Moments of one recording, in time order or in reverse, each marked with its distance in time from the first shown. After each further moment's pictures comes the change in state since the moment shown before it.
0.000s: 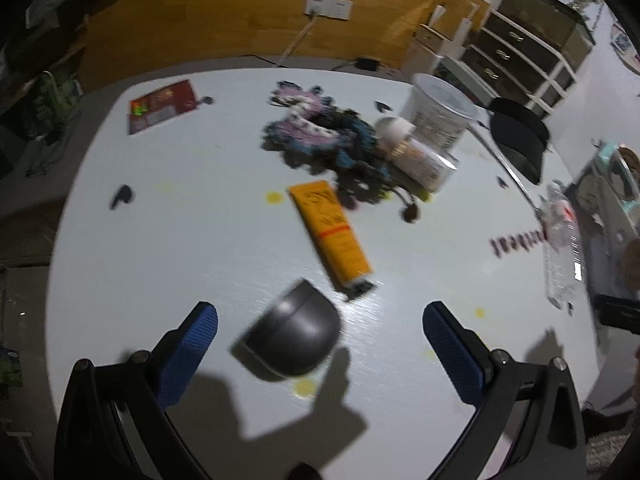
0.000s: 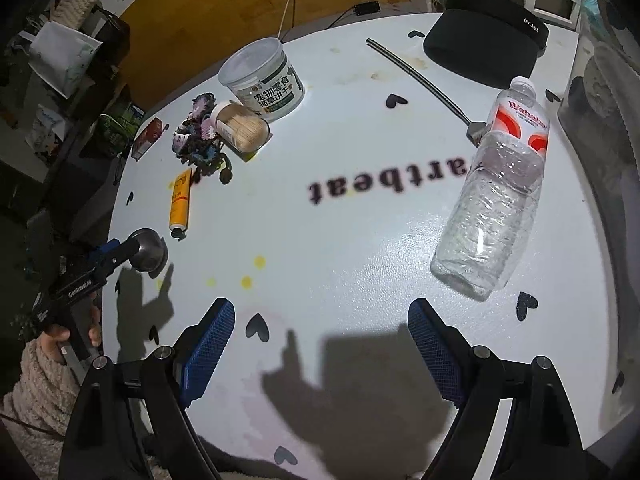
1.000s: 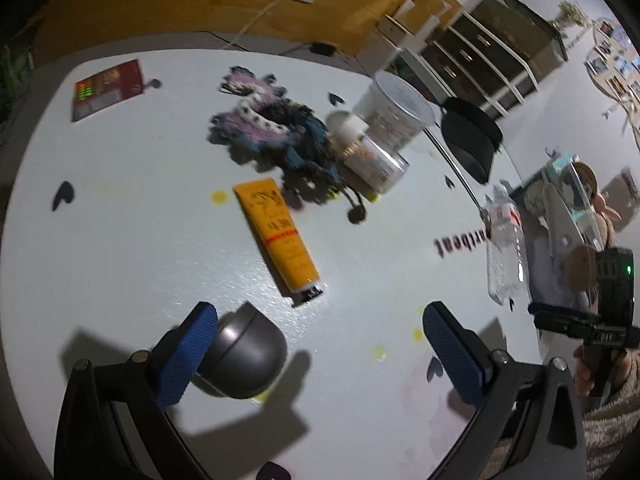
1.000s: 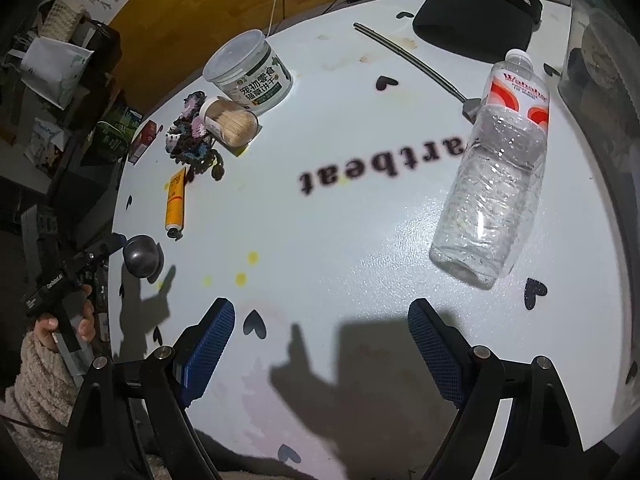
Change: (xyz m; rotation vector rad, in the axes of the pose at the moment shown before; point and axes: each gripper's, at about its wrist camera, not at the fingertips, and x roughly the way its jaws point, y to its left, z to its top) left arm 0.005 0.008 0.024 -0.009 0.089 -0.242; right arm 0.008 -0.014 0.000 0.054 0.031 0.036
